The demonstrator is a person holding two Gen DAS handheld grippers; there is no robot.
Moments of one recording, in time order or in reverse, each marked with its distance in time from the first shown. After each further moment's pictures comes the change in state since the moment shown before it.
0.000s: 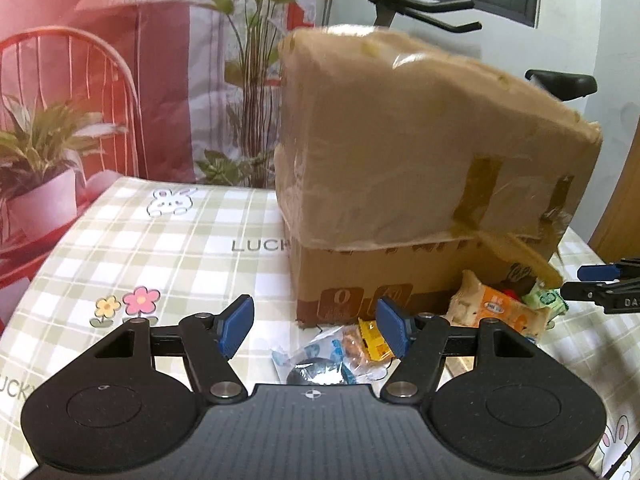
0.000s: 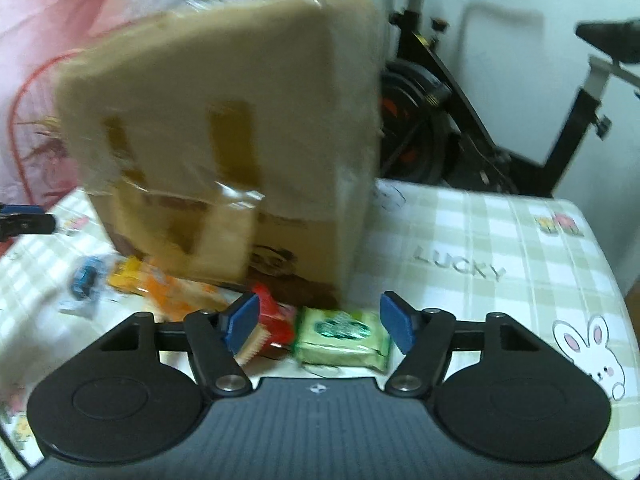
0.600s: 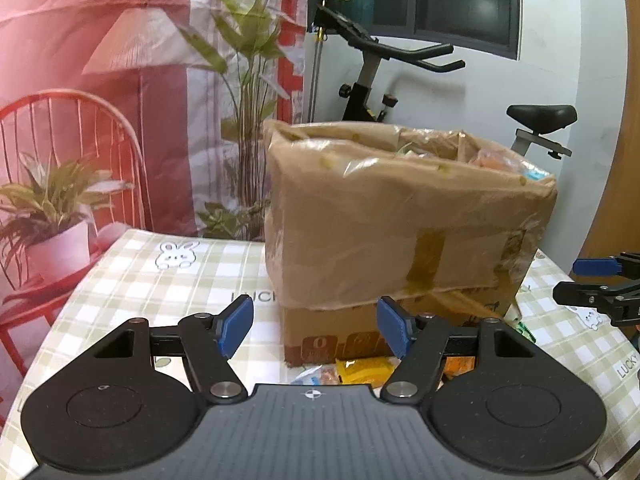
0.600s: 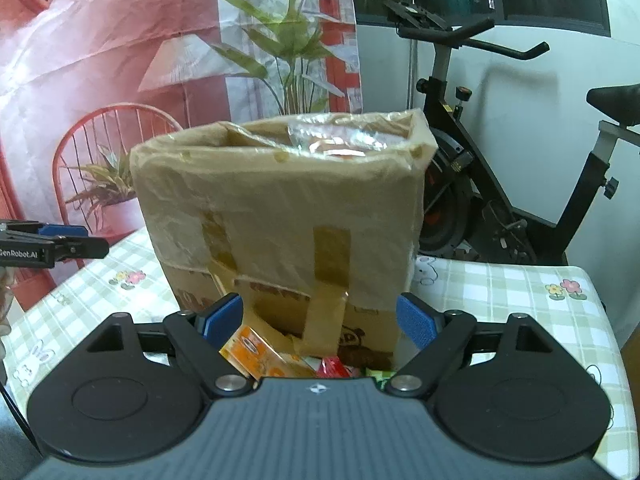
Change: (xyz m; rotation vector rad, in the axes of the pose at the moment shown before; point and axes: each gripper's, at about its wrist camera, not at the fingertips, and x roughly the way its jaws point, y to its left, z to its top) left arm -0.059 -0.022 0.023 0.026 -0.113 0.007; right arm -0.072 0.048 0.028 -0.043 -0.170 0.070
